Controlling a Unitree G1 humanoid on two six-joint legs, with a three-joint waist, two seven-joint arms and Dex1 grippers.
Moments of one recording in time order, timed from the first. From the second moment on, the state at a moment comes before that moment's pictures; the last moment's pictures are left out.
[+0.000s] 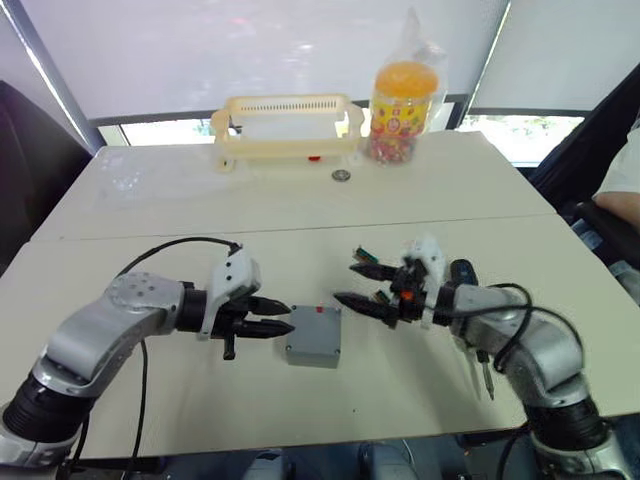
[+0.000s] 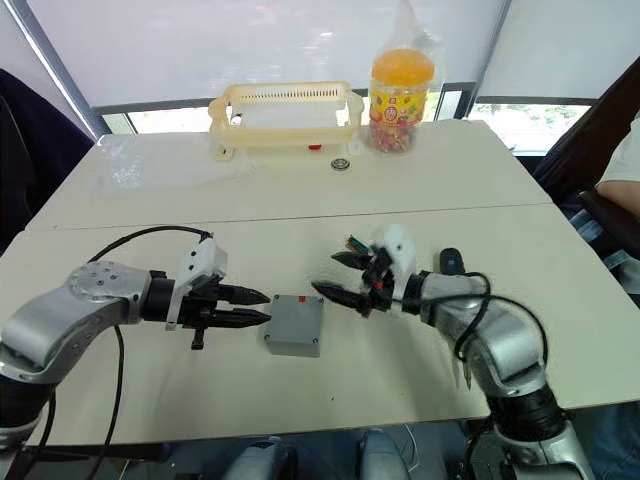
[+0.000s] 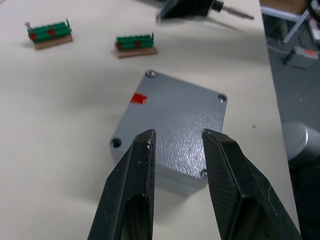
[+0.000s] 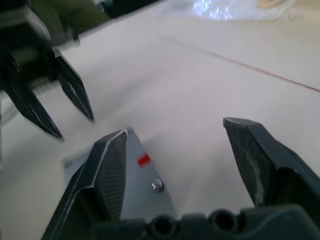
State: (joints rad) left arm -0.45 0.85 -0.10 -0.41 -0.60 0.77 -1.06; right arm -0.47 -0.55 -0.08 -0.47 0.66 0.91 0.67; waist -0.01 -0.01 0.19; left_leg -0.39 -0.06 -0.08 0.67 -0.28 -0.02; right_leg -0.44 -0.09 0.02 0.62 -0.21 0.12
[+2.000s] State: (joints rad) left arm -0.55 0.85 -0.15 -0.24 -0.55 0.68 -1.21; right arm -0.51 -0.84 -0.33 -0.29 1.30 1.02 0.01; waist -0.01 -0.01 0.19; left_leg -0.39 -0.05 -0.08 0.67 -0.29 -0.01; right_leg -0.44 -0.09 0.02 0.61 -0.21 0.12
